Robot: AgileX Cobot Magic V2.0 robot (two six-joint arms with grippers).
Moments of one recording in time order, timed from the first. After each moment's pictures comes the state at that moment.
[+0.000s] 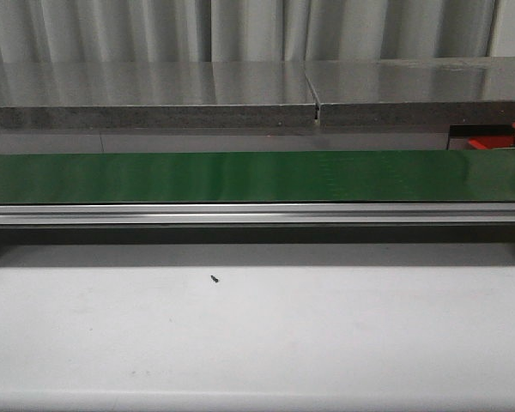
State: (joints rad) left arm 0.26 1.10 -1.04 -0.52 0.39 0.36; right arm -0.06 0.94 -0.79 0.17 0.63 -0.27
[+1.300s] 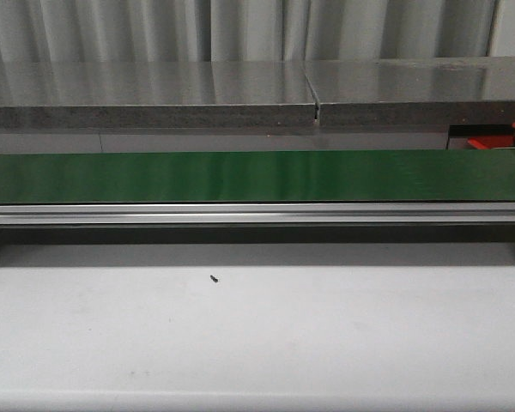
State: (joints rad) left arm 0.37 2.04 -1.51 -0.51 0.47 0.30; right arm -0.06 0.94 -0.79 0.17 0.63 -0.27
